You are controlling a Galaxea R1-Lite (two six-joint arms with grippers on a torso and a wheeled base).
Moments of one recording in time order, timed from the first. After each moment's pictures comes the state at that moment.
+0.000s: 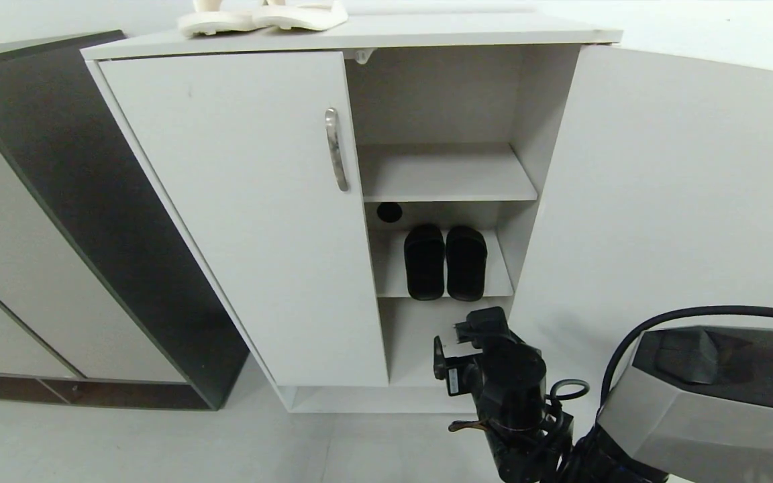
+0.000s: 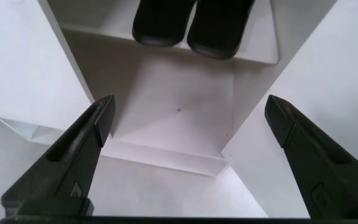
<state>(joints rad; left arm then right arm) 0.00 0.00 0.00 0.00 -0.05 0.03 0.88 2.25 -0.78 -1.35 -0.74 0.02</state>
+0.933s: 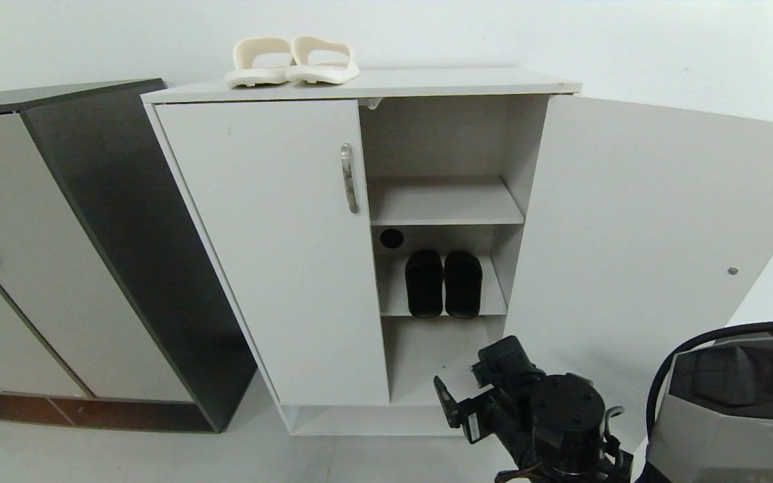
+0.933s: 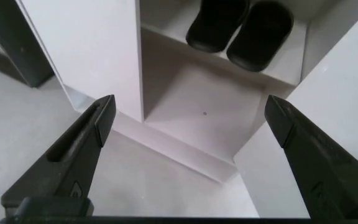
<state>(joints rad) 0.00 0.00 0.00 0.00 -0.06 0.02 0.88 2.18 -0.52 -1.52 -0.47 -0.04</state>
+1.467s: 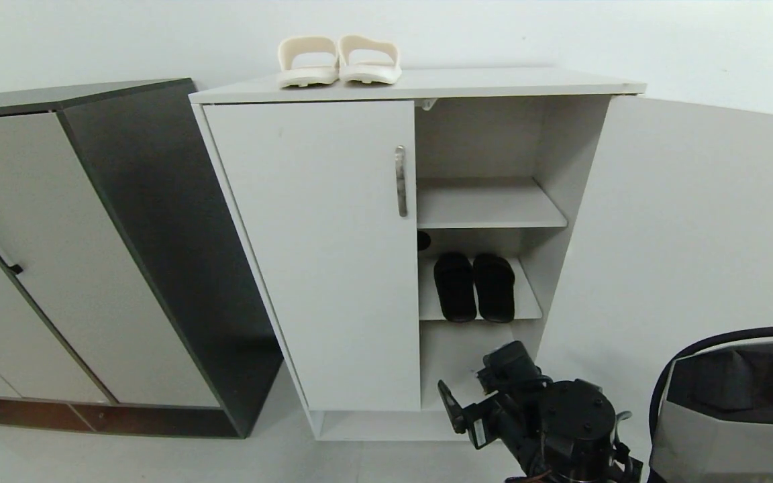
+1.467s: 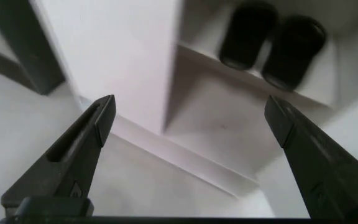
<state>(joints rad) 0.00 0.00 0.00 0.00 -0.05 0.02 0.87 2.19 -0.48 -1.57 -0.46 -0.05</state>
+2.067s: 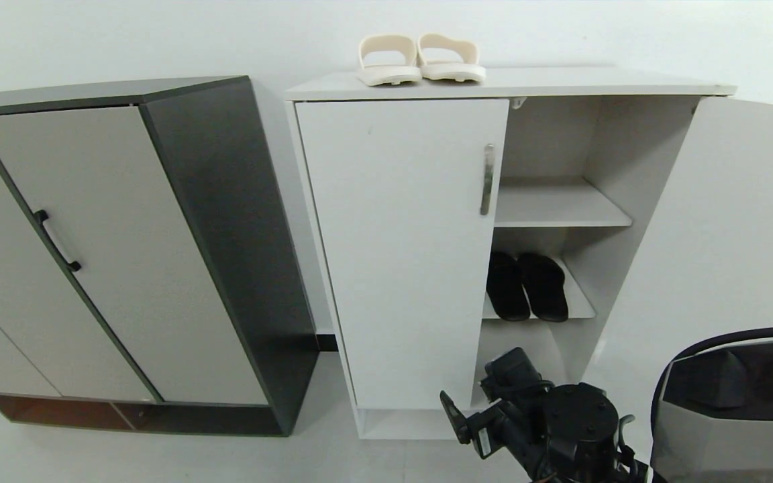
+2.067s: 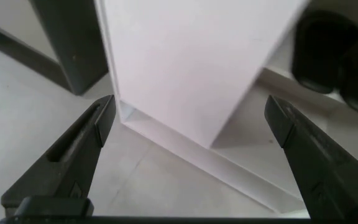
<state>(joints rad) 0.00 0.00 0.00 0.00 -0.05 0.02 0.86 2.19 -0.44 -1.57 -0.40 -0.05</state>
